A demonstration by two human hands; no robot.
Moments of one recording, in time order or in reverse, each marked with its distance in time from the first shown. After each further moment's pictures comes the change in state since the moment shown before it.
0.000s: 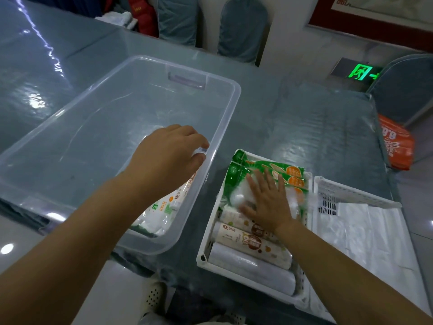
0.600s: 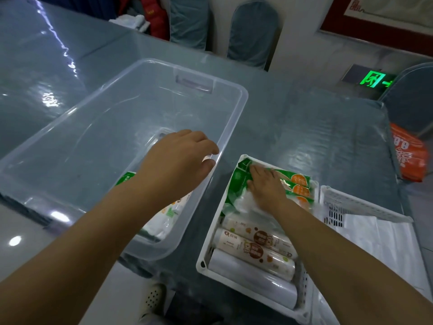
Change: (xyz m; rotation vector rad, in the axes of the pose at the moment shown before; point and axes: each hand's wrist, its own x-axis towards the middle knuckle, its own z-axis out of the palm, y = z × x) left_hand 0.006 0.011 0.001 0.001 -0.056 -0.031; right_hand 0.064 0.006 -0.009 0.155 -0.087 0.019
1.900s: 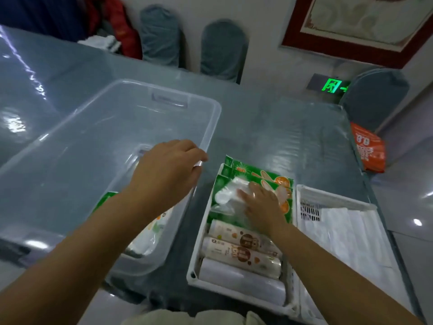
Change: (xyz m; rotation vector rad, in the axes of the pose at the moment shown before) left_hand 0.006 0.014 -0.008 0.006 0.040 0.090; right_hand -0.062 0.011 -0.006 -0.085 -0.041 0.049
